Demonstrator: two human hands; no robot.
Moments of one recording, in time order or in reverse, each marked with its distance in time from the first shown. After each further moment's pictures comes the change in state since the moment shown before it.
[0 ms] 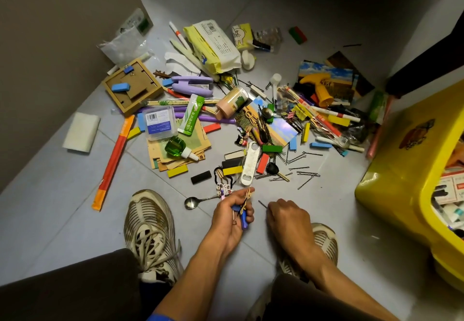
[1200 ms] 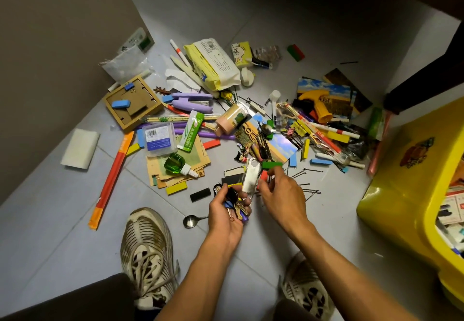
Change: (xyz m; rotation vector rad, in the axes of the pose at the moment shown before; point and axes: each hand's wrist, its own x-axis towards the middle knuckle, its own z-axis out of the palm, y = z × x) left_hand 0.018 0.029 0.023 -0.255 0.038 0.125; right_hand 0.081 -0.015 -0.048 0.410 0.197 0.258
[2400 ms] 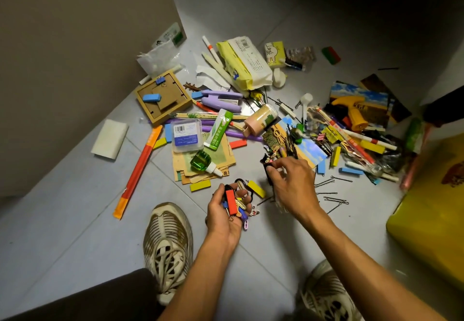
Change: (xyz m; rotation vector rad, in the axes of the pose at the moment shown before) left_hand 0.001 0.040 -0.033 -0.085 0.062 0.069; right_hand 0.024 -0.044 0.000 0.137 -0.029 -0.141
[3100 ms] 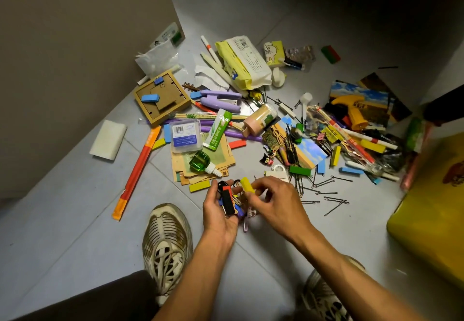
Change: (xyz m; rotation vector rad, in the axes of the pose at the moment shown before) left_hand 0.006 0.008 0.000 -0.004 0.011 0.053; right_hand -0.029 -0.006 0.022 0.078 -0.126 -0.112
